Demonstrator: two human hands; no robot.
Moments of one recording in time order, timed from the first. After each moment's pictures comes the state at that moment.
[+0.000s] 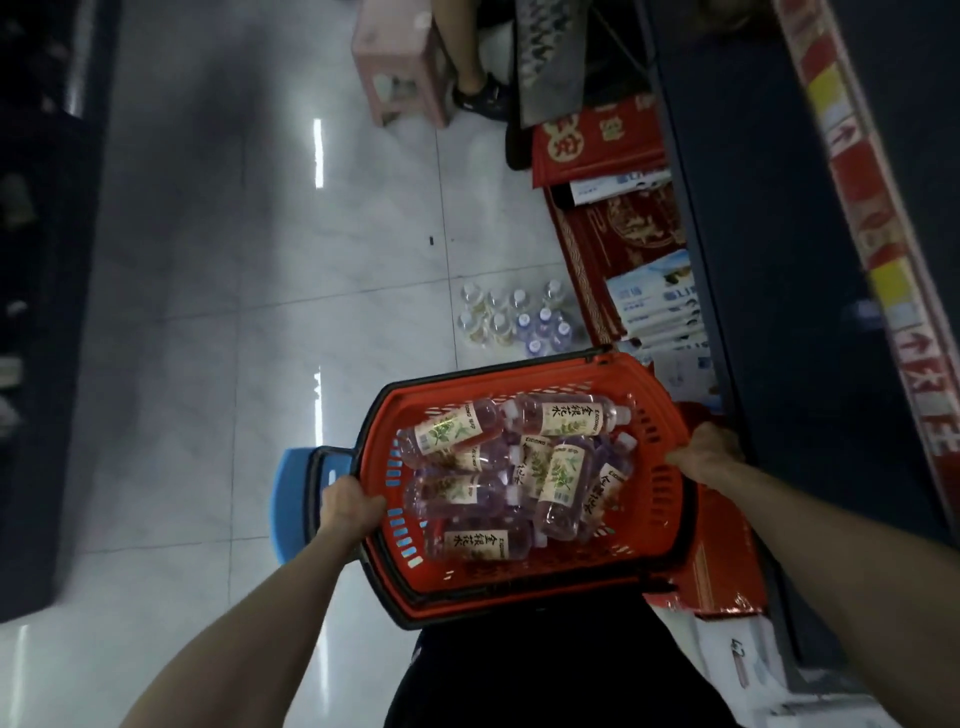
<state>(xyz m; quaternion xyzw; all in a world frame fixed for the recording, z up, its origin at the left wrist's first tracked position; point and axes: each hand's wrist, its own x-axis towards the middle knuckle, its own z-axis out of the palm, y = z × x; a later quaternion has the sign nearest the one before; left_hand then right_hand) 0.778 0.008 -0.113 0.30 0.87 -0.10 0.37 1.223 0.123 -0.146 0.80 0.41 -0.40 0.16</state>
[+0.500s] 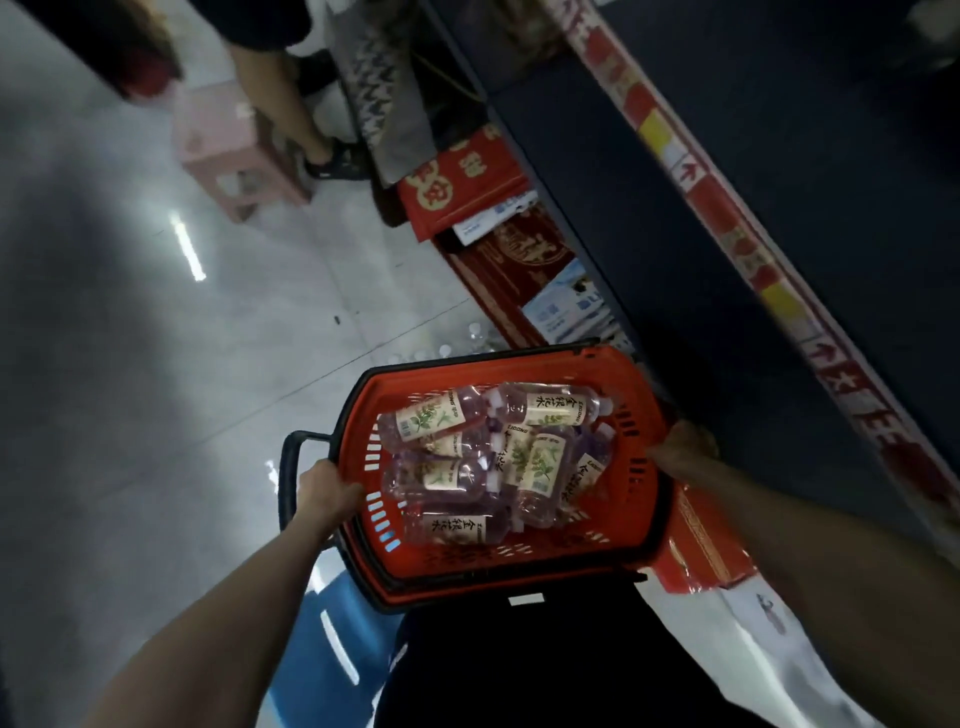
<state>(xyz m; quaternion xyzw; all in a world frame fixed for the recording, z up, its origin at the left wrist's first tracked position) 0.782 0.242 -0.123 0.49 0.79 -0.16 0.34 1.236 0.165 -0.150 0.87 0.23 -0.43 0.06</state>
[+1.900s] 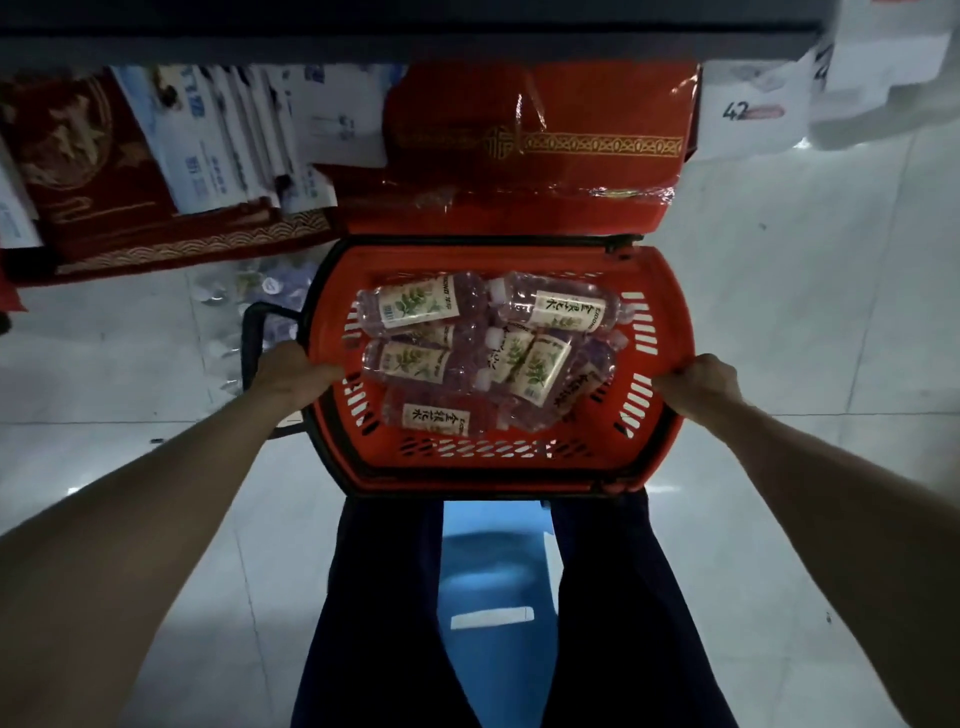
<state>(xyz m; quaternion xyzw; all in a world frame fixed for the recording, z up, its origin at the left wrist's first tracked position) 1.006 0.281 -0.372 0.76 0.39 -0.44 0.27 1.088 -0.182 -0.375 0.84 -0.27 -0.47 -0.08</state>
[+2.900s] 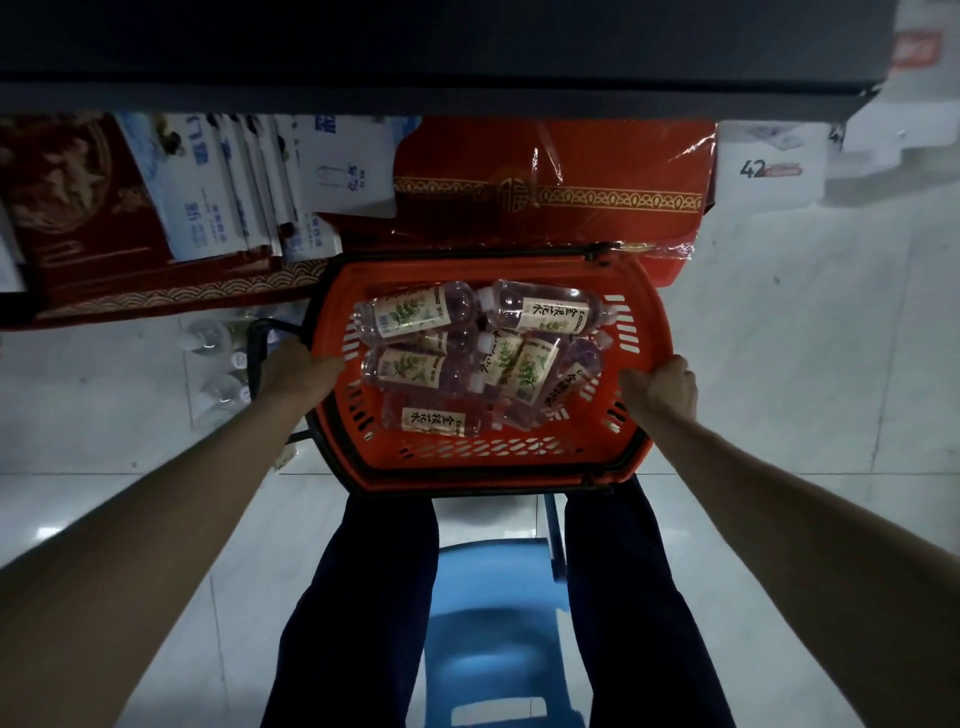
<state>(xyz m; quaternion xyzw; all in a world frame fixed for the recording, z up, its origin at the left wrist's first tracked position) 1.061 0.285 -0.414 0.74 0.49 -0.34 0.32 1.116 -0.102 -0.438 0.84 -0.37 -0.35 -0.19</state>
